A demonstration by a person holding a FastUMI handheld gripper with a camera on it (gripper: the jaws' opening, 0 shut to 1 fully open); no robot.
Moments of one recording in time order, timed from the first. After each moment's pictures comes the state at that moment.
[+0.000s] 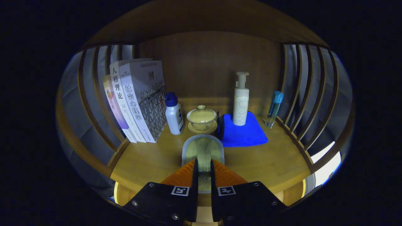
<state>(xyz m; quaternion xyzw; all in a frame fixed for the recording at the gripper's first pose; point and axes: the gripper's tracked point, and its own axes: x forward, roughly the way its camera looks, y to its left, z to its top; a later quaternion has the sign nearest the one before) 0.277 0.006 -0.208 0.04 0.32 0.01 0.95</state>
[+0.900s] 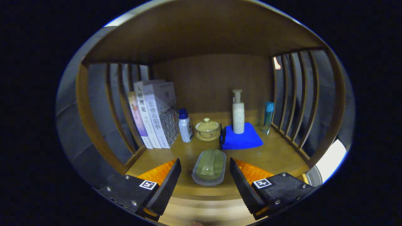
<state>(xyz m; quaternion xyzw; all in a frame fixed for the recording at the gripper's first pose) 0.203 0.007 -0.141 0.04 0.19 0.03 0.98</state>
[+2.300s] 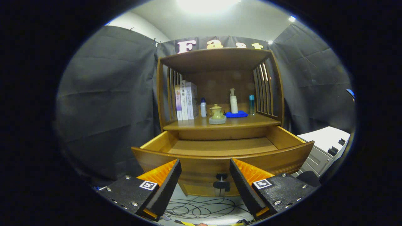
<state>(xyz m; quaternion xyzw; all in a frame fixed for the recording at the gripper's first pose) -0.100 0.030 -0.224 0.04 0.12 0.05 0.99</state>
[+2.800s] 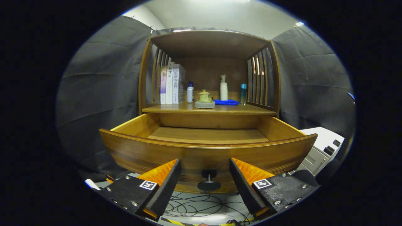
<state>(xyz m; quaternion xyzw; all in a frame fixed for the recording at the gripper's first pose) -0.057 0.011 -0.281 -0.01 0.16 -0.01 0.99</state>
